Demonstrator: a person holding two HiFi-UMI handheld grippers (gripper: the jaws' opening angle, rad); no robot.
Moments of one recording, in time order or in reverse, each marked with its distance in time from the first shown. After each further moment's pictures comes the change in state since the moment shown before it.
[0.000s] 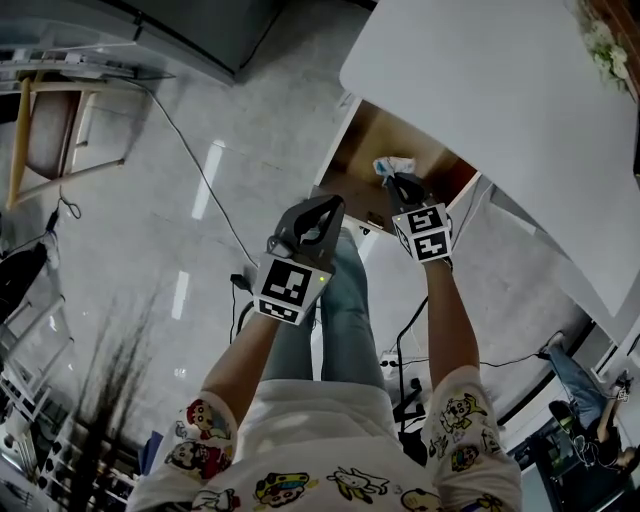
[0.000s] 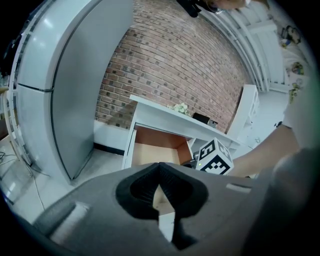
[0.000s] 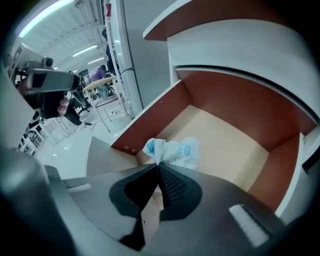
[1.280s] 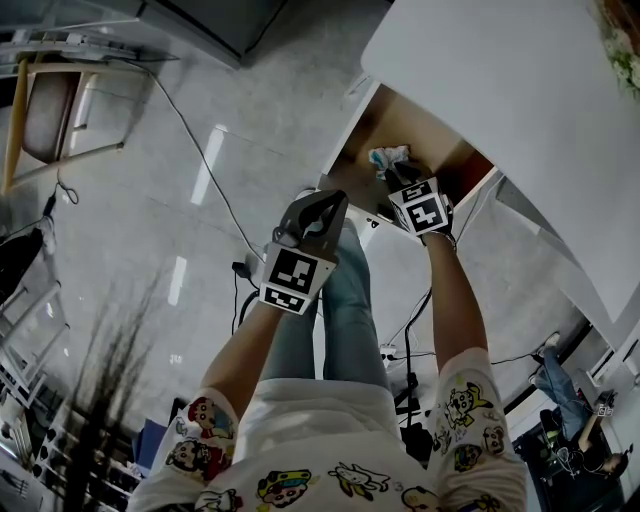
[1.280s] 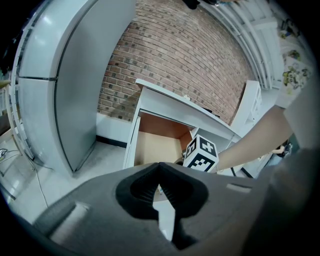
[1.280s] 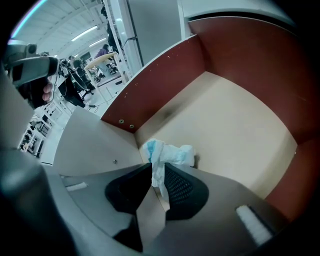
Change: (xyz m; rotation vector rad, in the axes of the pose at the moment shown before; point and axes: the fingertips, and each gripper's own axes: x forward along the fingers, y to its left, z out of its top) left arm 0.003 0.011 -0.043 -0.016 0.060 0.014; right arm 0.055 0.005 -0.045 -0.068 0.237 0.062
